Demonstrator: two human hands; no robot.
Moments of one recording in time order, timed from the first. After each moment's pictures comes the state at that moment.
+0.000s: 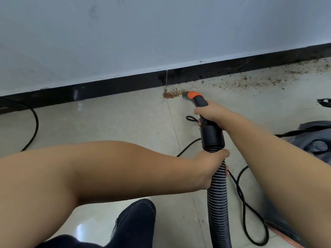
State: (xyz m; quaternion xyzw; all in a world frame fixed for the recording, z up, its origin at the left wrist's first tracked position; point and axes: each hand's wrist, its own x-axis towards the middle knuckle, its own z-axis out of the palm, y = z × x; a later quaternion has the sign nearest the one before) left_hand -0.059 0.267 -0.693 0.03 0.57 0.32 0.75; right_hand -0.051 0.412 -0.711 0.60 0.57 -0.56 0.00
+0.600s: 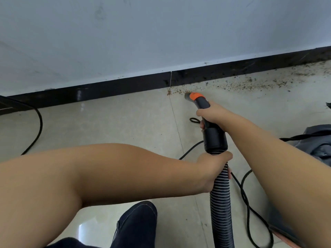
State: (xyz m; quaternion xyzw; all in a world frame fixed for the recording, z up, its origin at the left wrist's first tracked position) left_hand -0.064 0.268 -0.702 0.03 0.57 0.33 0.75; right_hand -0.057 0.415 -0.718 0.61 0.57 -0.55 0.00
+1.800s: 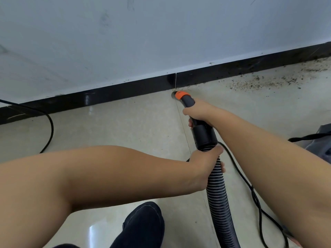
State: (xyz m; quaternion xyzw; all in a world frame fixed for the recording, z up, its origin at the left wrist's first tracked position) left_hand -0.090 0.261 -0.708 0.06 0.62 0.39 0.68; right_hand -0.107 0.408 -0.723 0.57 0.60 -0.56 0.03
